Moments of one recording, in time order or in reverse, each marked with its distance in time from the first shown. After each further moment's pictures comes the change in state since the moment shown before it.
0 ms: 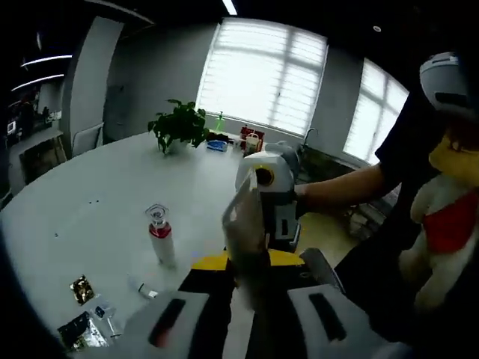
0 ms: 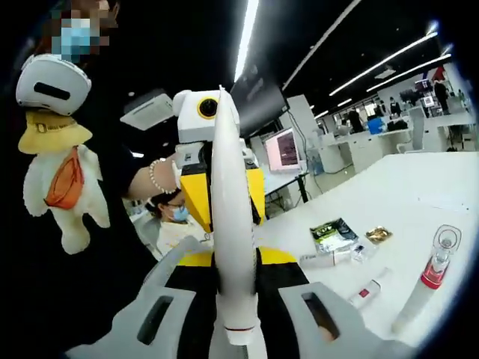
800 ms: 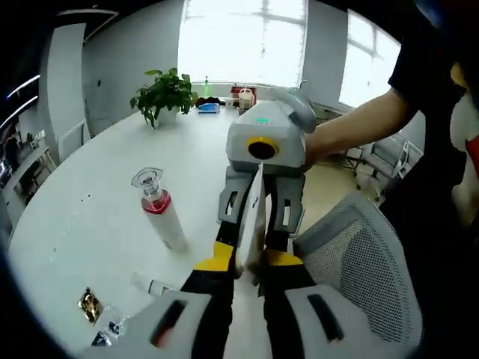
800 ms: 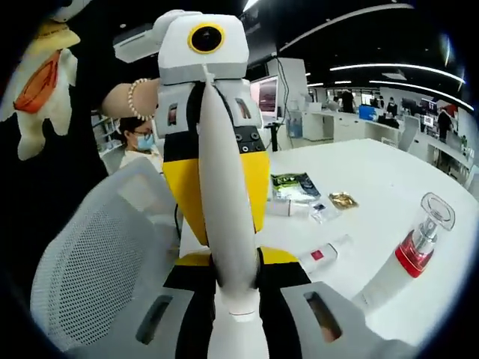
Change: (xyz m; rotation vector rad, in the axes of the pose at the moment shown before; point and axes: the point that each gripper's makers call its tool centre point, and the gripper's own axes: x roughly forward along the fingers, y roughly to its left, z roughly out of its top) left arm 0.061 0.042 -0.069 0.163 0.197 0.010; right arm -0.007 -0.075 -0.089 -0.184 0.311 -0.147
